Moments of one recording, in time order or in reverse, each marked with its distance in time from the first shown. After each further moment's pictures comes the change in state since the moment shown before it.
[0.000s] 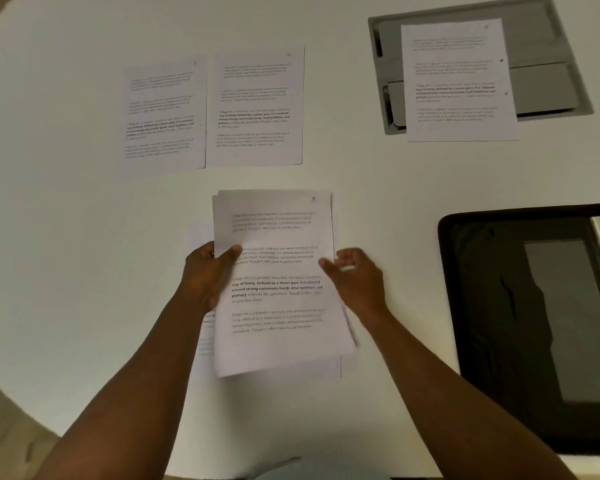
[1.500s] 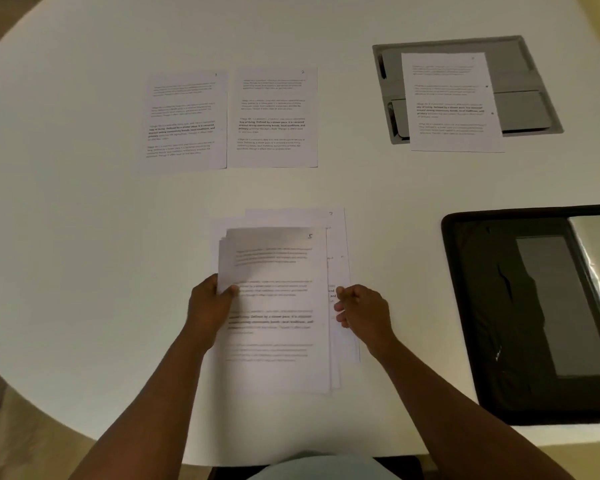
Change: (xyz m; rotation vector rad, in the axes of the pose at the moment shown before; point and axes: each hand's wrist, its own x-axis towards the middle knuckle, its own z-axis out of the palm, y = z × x) left_hand -0.030 -0.061 -0.068 0.287 -0.003 0.159; right_hand -0.070 0.017 0.027 0.051 -0.055 0.166
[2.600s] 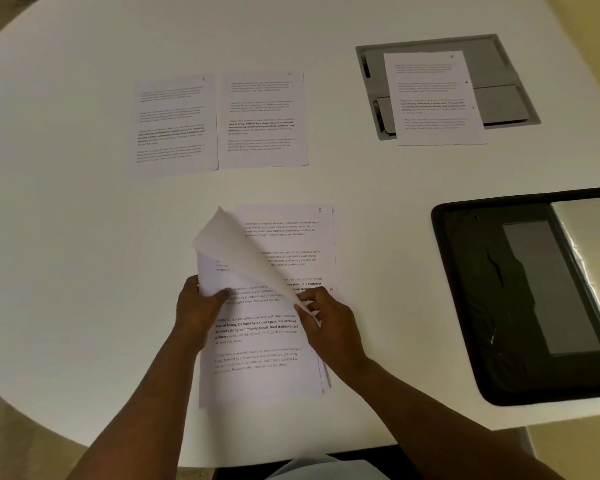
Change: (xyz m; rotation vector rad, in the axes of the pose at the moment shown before) left_hand 0.003 -0.003 -0.012 -0.004 0.077 -0.048; right_hand -0.041 0.013 0.049 -0.088 0.041 -0.669
